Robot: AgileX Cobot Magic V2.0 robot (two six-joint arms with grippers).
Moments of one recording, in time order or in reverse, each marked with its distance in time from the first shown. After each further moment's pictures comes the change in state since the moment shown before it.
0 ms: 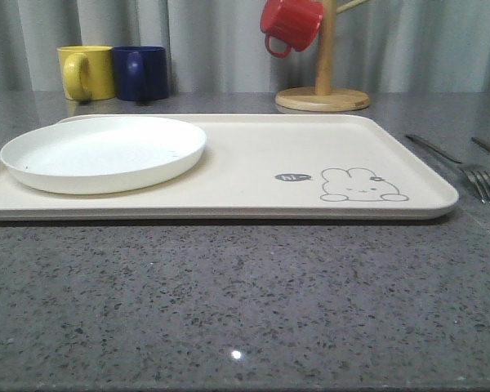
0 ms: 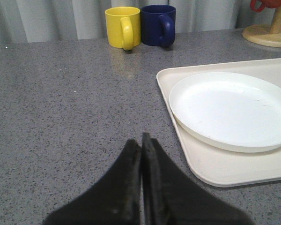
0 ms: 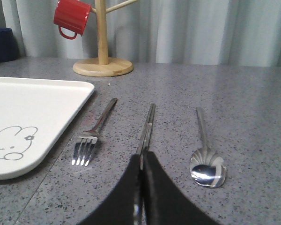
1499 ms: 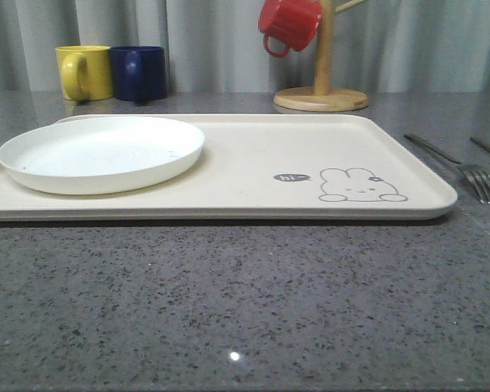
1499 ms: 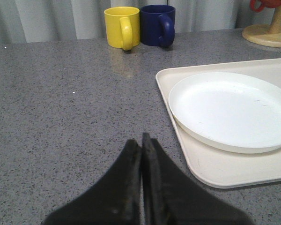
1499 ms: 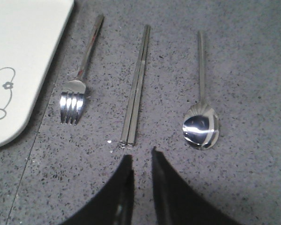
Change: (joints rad) left arm 0.000 0.000 0.000 0.000 0.000 0.000; right arm 0.000 0.635 -0.529 -0.004 0.488 0.000
